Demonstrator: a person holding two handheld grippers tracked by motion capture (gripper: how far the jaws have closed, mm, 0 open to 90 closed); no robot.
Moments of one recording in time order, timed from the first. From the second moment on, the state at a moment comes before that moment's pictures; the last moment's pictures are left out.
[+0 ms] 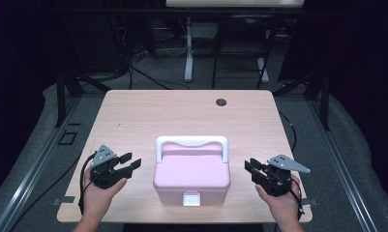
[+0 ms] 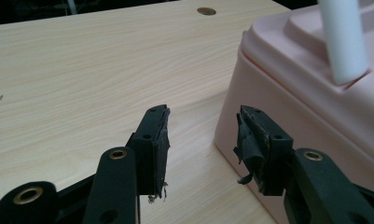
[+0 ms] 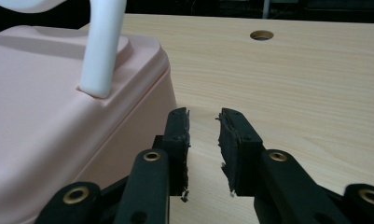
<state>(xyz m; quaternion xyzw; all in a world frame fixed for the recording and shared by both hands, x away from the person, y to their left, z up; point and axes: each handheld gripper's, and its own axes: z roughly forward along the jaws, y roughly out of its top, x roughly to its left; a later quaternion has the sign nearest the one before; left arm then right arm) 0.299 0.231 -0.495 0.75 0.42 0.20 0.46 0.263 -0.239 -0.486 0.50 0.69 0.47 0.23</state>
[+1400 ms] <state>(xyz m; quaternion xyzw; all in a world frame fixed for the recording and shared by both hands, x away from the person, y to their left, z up) 0.316 0.219 -0.546 0.78 0.43 0.18 0.43 0.282 -0.241 -0.549 0.52 0.71 0.42 0.22</state>
